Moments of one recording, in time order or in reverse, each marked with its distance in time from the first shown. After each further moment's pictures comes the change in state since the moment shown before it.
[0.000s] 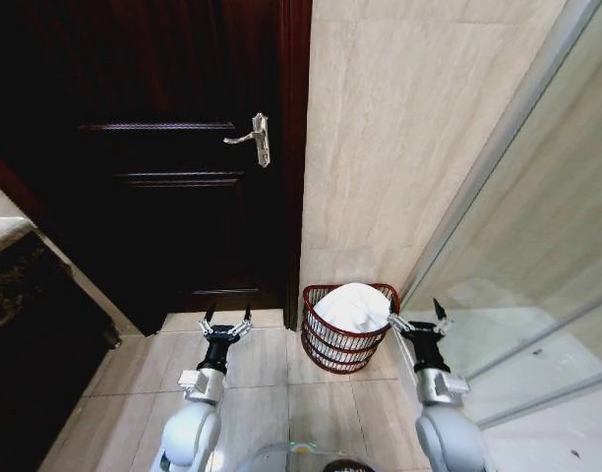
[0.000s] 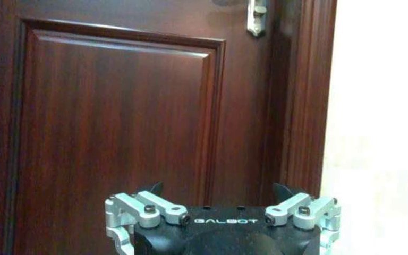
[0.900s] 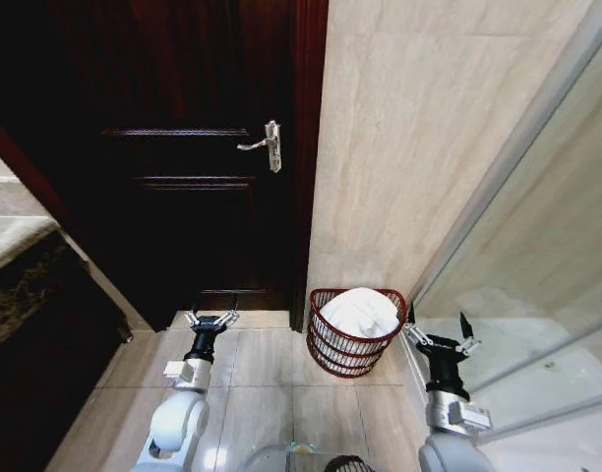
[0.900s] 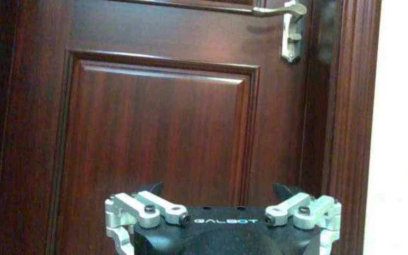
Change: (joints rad) left arm -0.049 0.024 -0.035 0.015 -0.052 -0.005 -0.003; right arm -0.058 0.007 -0.024 0.080 -0.034 0.011 0.144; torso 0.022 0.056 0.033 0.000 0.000
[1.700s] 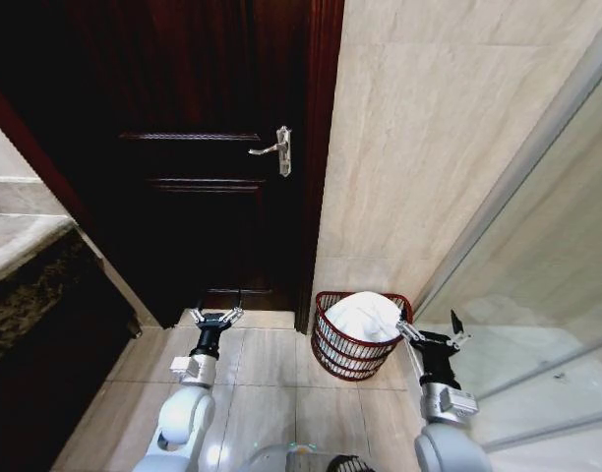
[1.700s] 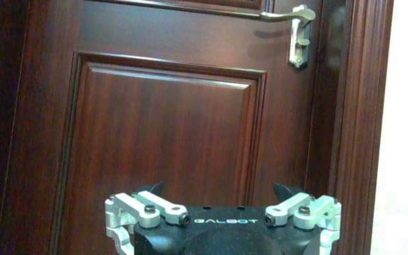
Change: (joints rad) left arm -0.029 -0.013 0.023 0.024 0.002 -0.002 -0.009; right arm 0.020 0.006 -0.011 -0.034 -0.021 -0.072 -0.011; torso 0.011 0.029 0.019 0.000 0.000
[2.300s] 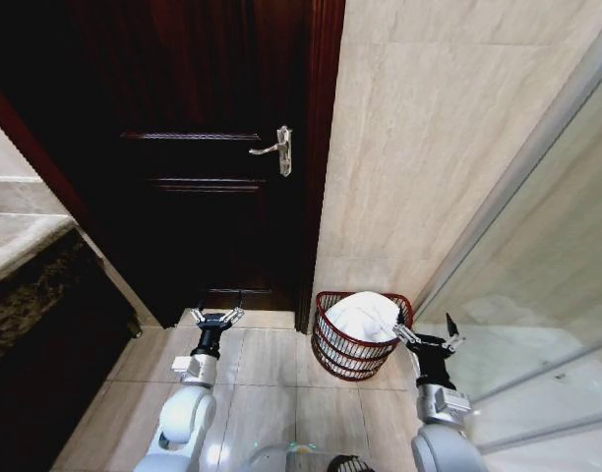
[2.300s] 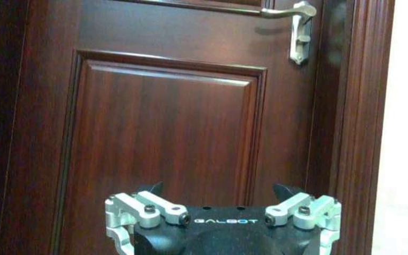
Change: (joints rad) left arm -0.005 -0.003 0.002 0.007 0.006 0.005 -0.001; right arm 0.005 -0.009 -0.013 -0.024 -0.012 -0.001 -0.003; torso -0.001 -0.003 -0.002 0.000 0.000
